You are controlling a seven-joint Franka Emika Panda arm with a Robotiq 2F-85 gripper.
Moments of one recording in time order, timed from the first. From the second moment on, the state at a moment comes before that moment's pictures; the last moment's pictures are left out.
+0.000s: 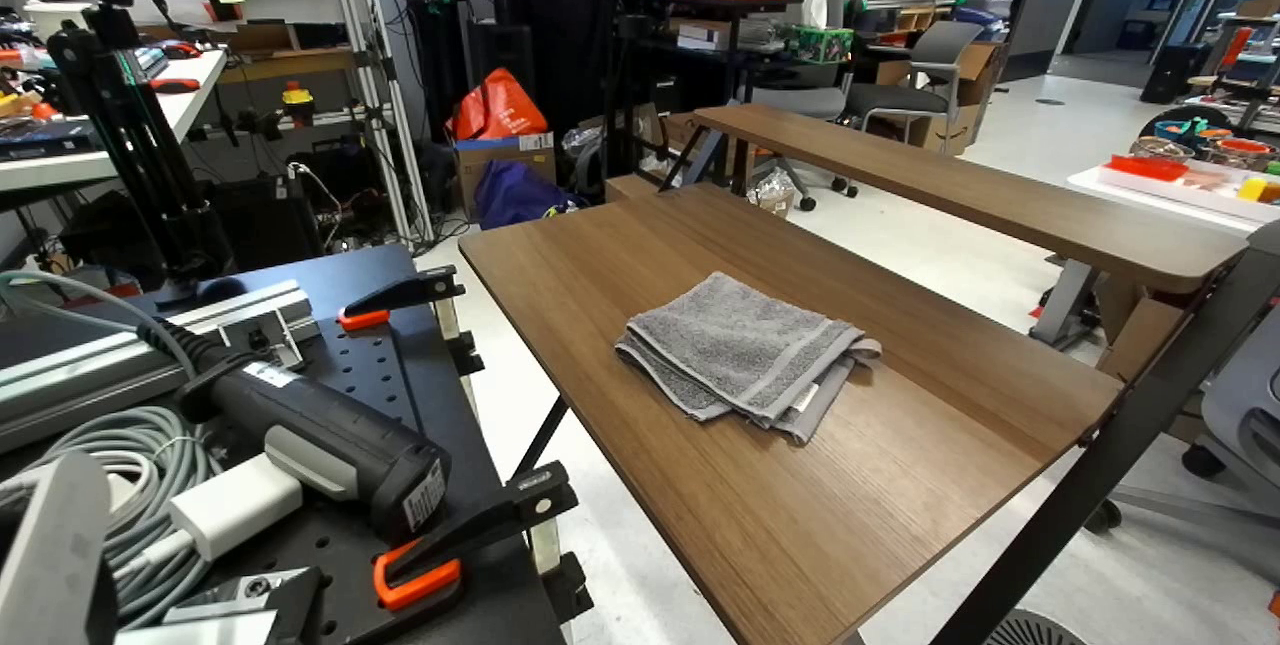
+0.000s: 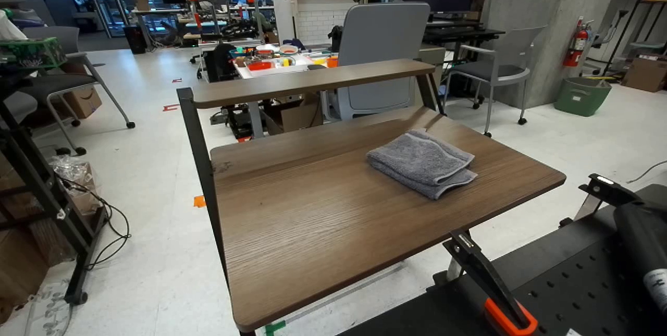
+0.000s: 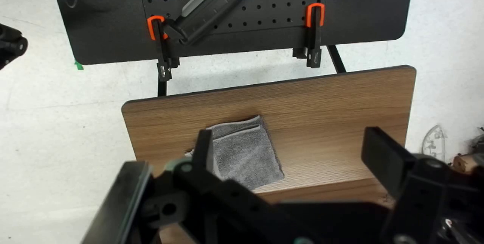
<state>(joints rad) 0.03 -0.90 -0.02 -2.73 0.02 1.91 0.03</state>
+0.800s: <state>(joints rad) 0.03 -0.86 -0.02 -2.73 0.03 1.98 0.05</state>
